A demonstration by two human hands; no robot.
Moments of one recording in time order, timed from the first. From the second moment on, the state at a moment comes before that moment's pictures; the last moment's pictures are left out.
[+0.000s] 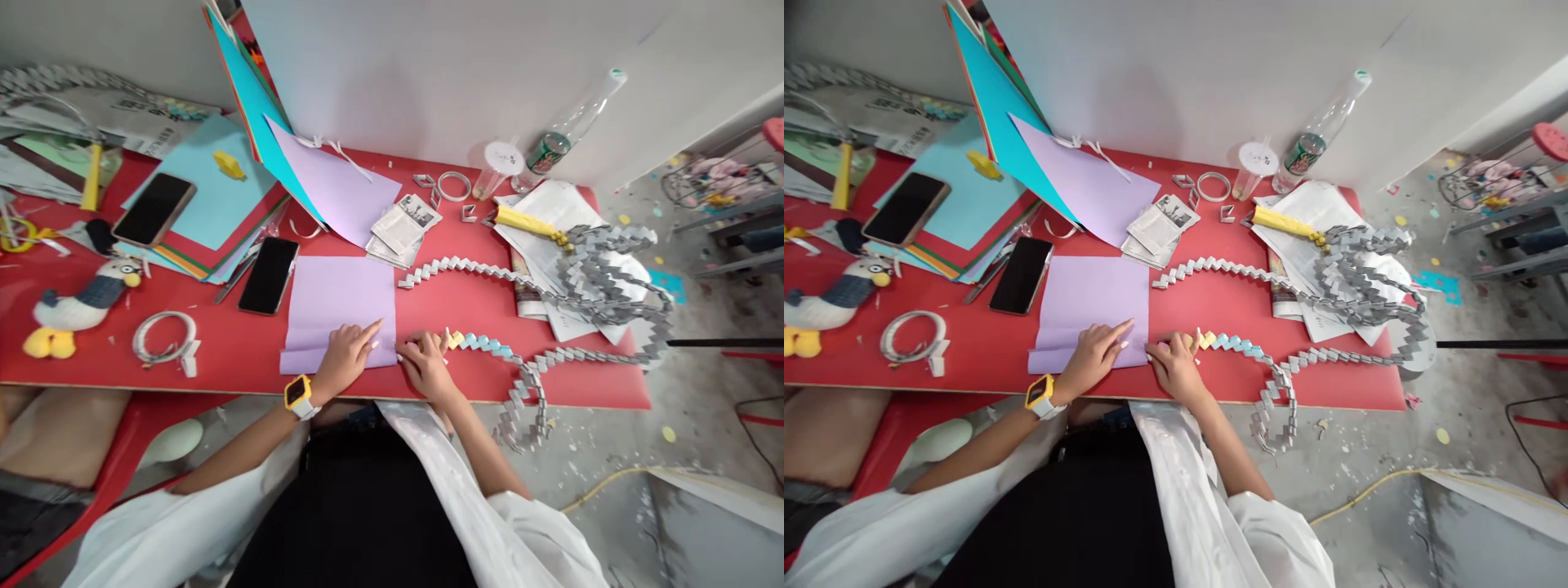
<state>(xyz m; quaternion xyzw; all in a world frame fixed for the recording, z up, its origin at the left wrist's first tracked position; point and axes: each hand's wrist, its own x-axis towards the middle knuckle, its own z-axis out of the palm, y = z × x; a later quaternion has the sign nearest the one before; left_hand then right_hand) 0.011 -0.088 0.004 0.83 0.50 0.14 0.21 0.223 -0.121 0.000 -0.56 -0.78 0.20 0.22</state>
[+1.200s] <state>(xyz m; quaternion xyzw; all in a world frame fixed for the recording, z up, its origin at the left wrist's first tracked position) 0.006 -0.071 -0.006 0.90 0.35 0.13 0.21 0.223 -0.148 -0.003 -0.59 -0.76 0.17 0.21</state>
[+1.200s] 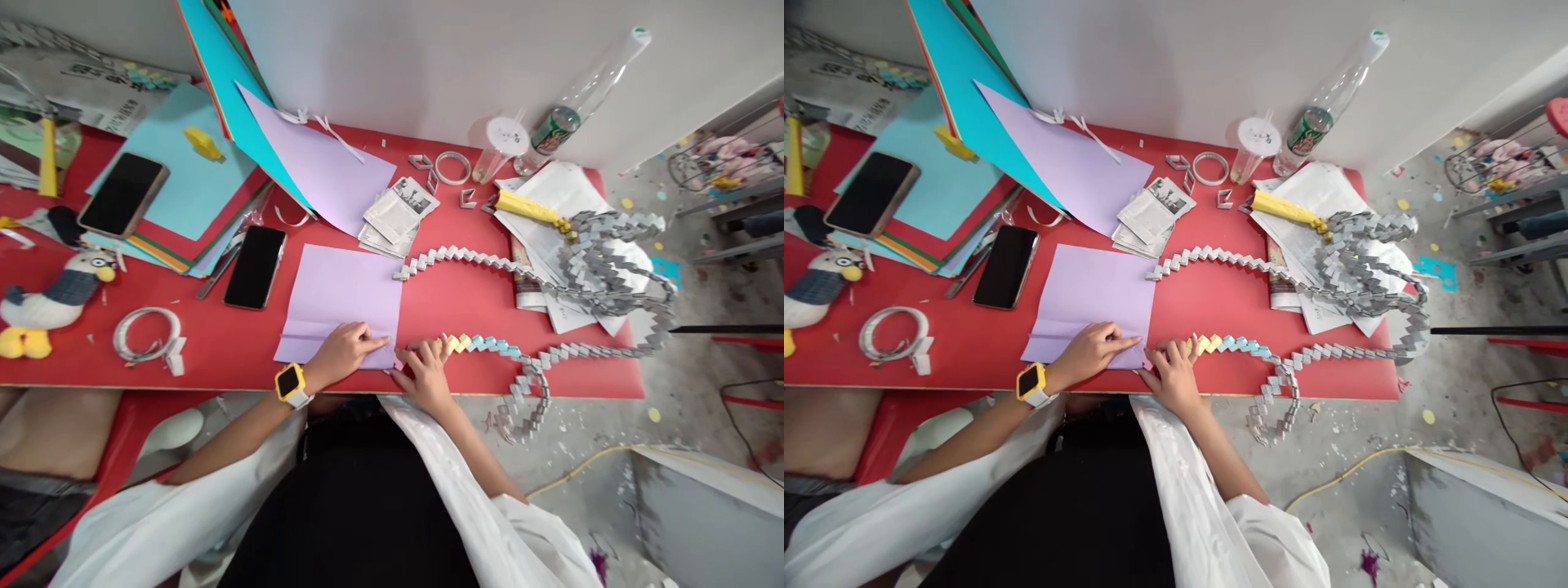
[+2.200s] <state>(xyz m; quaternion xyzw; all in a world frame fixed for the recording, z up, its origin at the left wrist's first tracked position) -0.095 -0.044 0.013 0.82 0.48 0.05 0.30 0.210 -0.155 0.004 -0.56 -0.80 0.14 0.17</state>
